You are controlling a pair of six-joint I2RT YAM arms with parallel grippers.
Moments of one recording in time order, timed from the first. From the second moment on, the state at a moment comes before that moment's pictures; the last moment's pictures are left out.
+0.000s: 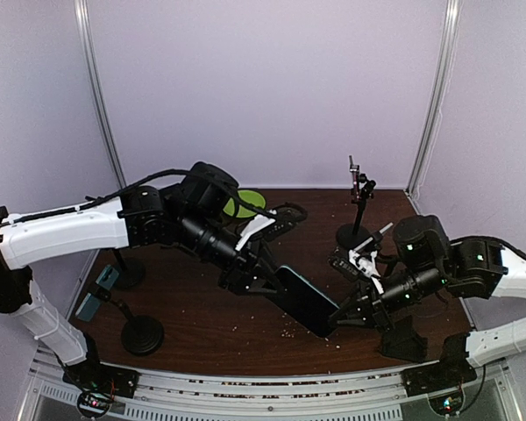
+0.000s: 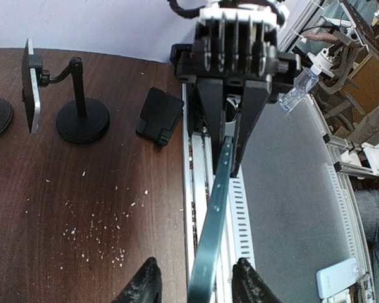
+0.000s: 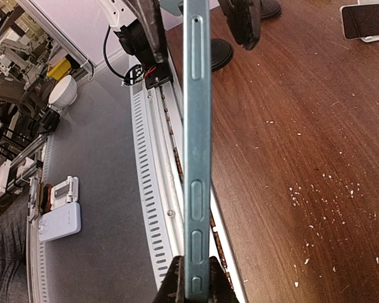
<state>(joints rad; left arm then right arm) -1.06 1.53 1.37 -0.53 0.66 0.08 1.08 0.93 0.83 -0.54 -0.44 0.17</state>
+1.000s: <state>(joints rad) -0.93 1.45 1.04 -0.34 0.32 -0.27 1.04 0.86 0.88 -0.54 0.06 0.31</state>
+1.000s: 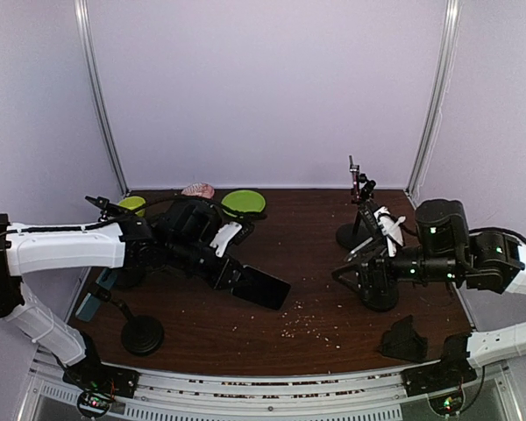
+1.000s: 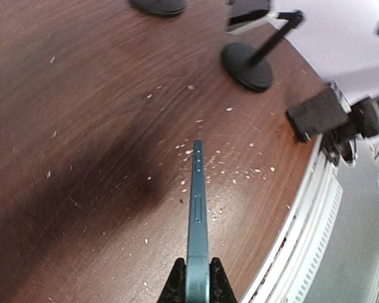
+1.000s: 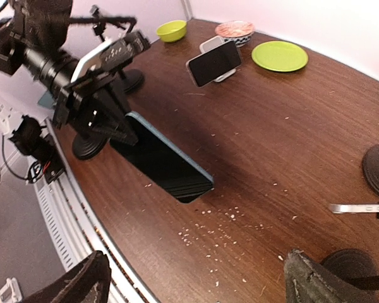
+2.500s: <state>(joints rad) -0.93 1.66 0.83 -0.05 0.26 -0.79 0.90 0.80 0.86 -1.22 0.30 0.86</state>
